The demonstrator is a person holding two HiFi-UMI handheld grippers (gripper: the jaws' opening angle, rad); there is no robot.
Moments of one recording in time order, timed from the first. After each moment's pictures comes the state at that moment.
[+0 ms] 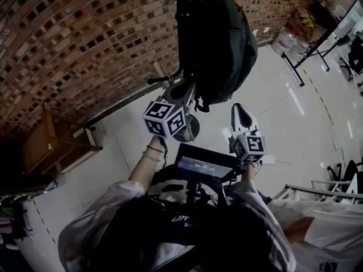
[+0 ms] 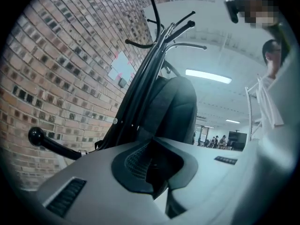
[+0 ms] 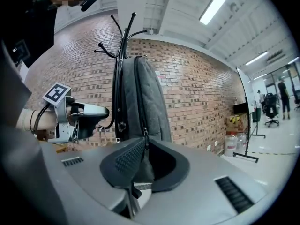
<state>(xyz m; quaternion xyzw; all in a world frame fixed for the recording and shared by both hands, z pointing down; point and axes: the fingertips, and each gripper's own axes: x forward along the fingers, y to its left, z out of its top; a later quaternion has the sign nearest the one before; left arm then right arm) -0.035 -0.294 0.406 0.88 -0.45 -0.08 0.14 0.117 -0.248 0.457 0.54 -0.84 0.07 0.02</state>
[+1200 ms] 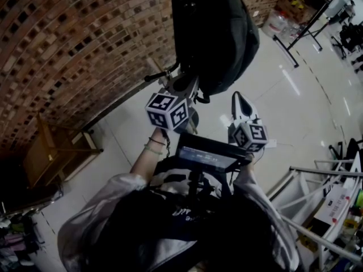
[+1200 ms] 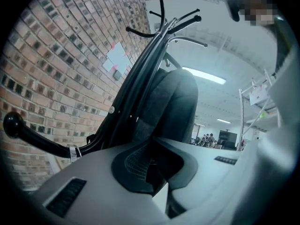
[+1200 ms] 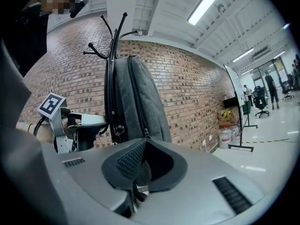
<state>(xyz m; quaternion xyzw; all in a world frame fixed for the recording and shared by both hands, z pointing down) -0.026 -0.306 0.418 0.90 -0.39 -0.06 0.16 0.116 -0.258 0.464 0.58 -0.81 0.09 -0.02</state>
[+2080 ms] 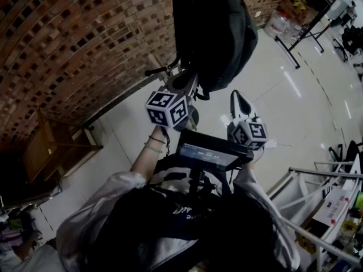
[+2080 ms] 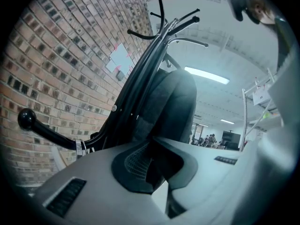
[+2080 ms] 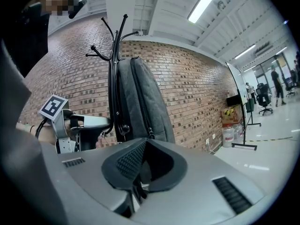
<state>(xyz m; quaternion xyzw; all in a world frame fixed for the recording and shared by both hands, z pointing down) -0.027 -0.296 0.422 0.89 -0.41 -0.06 0.17 0.114 -0.247 0.465 0.56 -0.82 0.10 -0.02</state>
